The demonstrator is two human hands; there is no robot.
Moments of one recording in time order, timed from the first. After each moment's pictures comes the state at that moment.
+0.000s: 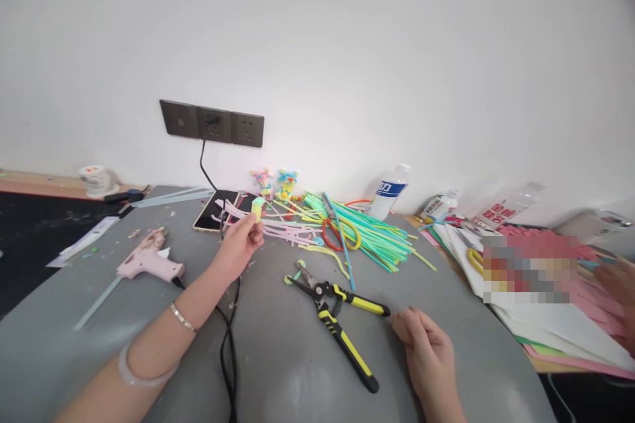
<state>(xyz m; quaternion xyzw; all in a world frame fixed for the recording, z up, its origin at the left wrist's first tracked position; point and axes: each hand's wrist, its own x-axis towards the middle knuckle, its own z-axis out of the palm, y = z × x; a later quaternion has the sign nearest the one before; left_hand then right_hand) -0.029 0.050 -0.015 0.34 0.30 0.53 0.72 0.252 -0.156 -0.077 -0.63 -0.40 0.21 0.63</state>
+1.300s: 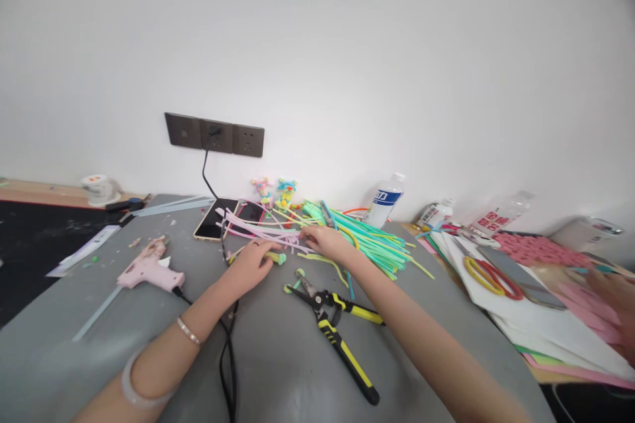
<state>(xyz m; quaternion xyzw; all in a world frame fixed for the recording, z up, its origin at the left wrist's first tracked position) -0.033 0.051 -0.043 0.85 0.37 0.29 0.24 0.217 0.055 -0.013 -0.56 -0.82 0.07 0.11</state>
